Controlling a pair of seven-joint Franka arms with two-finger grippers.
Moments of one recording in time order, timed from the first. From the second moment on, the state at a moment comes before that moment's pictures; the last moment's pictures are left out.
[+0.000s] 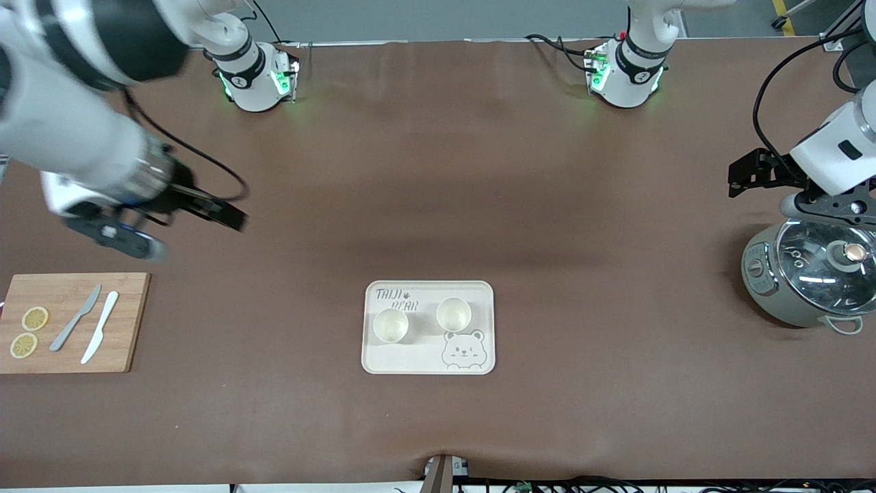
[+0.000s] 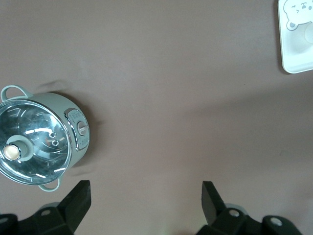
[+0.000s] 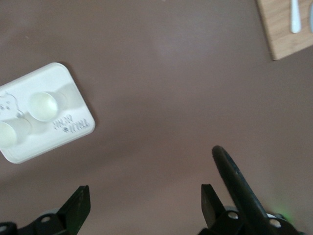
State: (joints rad) left arm -0.09 0.15 -0.02 -1.38 0.05 1.45 0.13; right arm 0.26 0.23 -0.07 -1.28 0.08 1.38 0.58
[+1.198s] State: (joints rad) left arm -0.09 0.15 -0.02 -1.38 0.05 1.45 0.13; right arm -0.02 0.24 -0.06 -1.49 0.02 1.74 0.09
